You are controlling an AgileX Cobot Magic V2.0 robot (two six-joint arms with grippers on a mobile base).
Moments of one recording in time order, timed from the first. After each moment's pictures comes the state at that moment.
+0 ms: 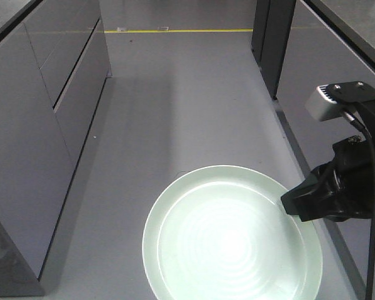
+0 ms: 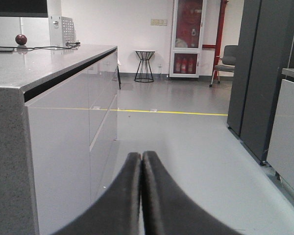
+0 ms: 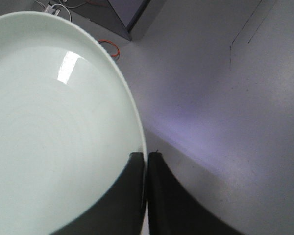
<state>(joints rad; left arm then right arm) 0.07 -0.01 0.03 -0.05 0.05 -0.02 0.27 1.14 -1.10 0.47 1.15 -0.33</state>
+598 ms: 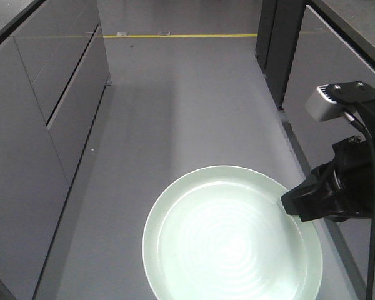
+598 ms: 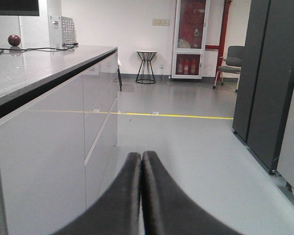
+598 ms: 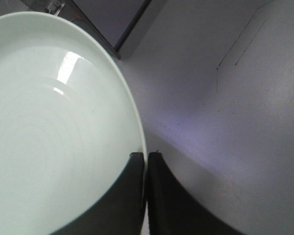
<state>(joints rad) 0.07 -0.01 0.03 -0.05 0.05 -0.02 0.27 1.14 -1.10 0.47 1.15 -0.33</state>
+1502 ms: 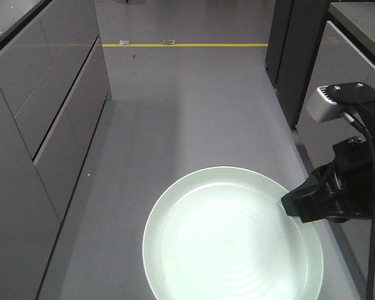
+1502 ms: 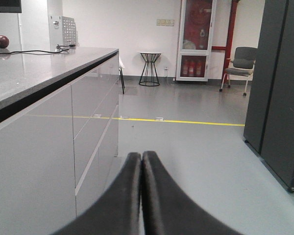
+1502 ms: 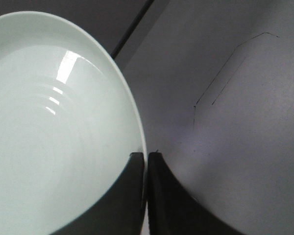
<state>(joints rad) 0.07 -0.01 0.03 -0.05 0.05 -0.02 0.27 1.14 -1.10 0.47 1.15 -0.33</state>
